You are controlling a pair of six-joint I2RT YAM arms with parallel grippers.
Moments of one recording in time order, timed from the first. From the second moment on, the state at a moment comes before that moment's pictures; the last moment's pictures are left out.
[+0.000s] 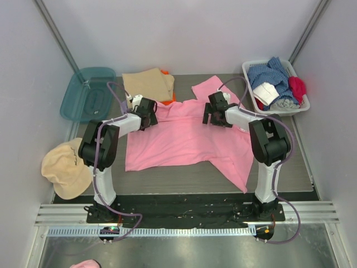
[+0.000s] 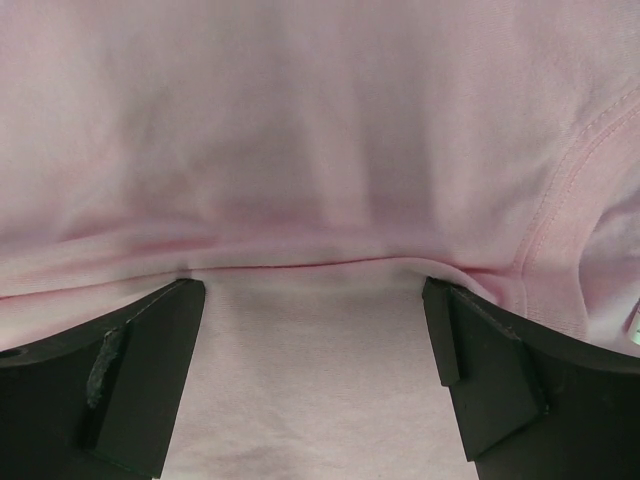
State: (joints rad) left arm -0.36 1.94 1.21 -0.22 -0.49 -0.58; right arm 0.37 1.99 1.32 -0.35 0.29 0.47
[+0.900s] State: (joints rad) left arm -0.43 1.12 0.65 -0.39 -0.44 -0.66; right arm 0.50 1.36 0.85 -0.65 0.30 0.64
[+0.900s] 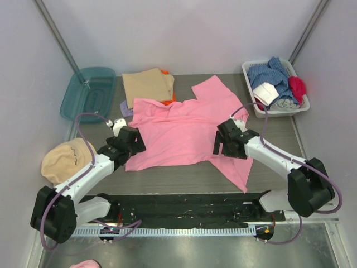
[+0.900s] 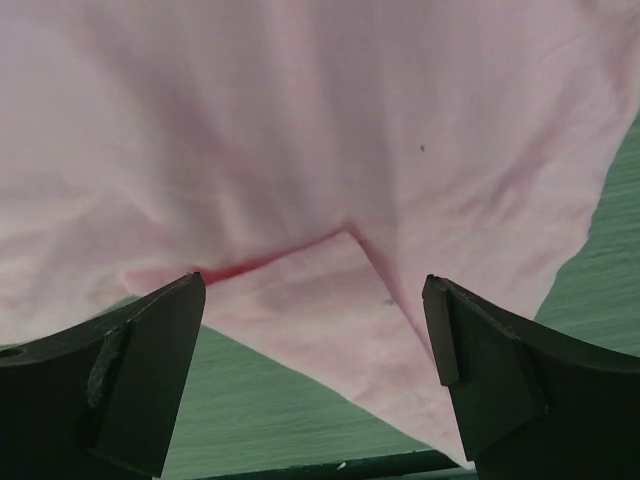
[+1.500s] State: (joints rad) left arm -0.44 1.04 0.64 -0.42 -0.44 -0.68; right arm 0.52 1.23 0.65 -0.51 0.27 0.71
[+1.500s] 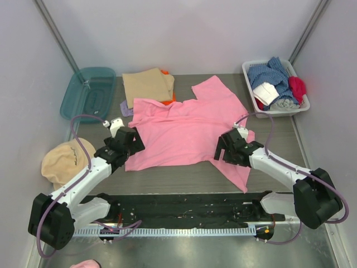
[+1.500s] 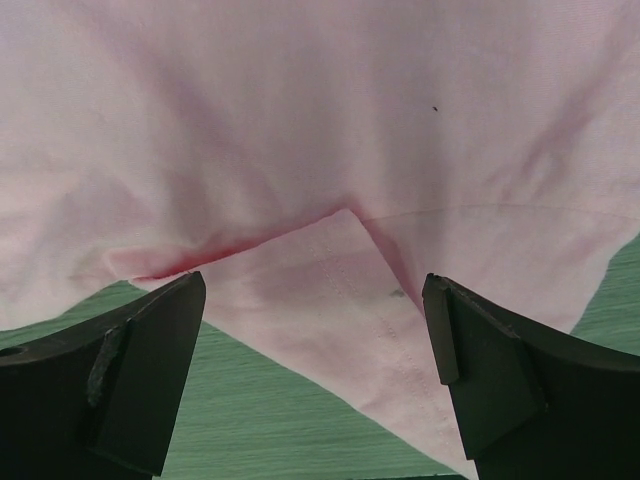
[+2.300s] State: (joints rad) left arm -0.44 1.01 0.62 -0.43 -0.44 -0.71; right arm 0.52 1.08 0.54 -0.36 0.10 0.71
